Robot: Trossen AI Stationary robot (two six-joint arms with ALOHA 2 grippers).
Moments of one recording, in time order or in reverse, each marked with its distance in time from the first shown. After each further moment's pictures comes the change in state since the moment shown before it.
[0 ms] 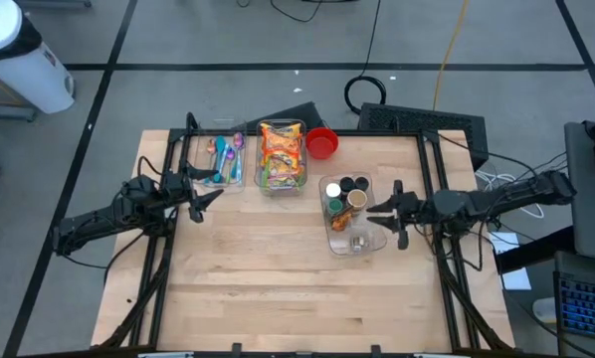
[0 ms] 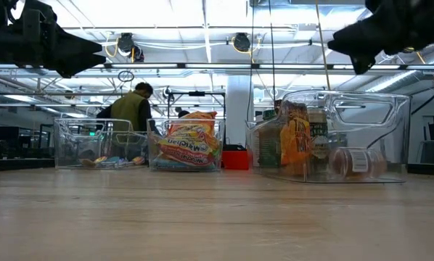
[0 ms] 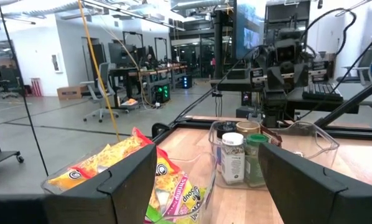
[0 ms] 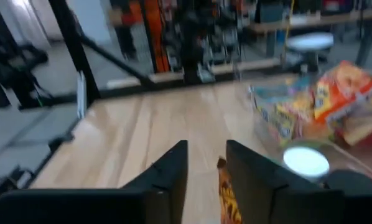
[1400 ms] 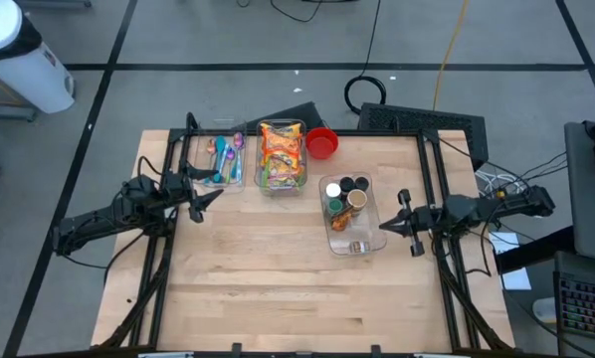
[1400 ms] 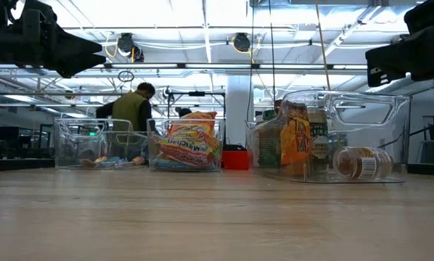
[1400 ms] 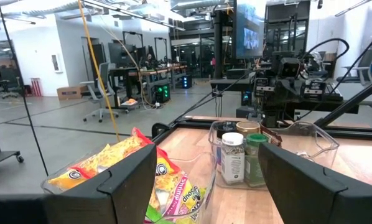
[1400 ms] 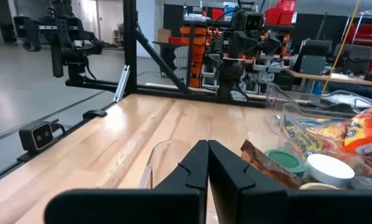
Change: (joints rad) left arm 0.000 0.000 0.000 0.000 0.000 0.000; right arm 0.000 -0.471 -0.287 -0.062 -0.182 -0.242
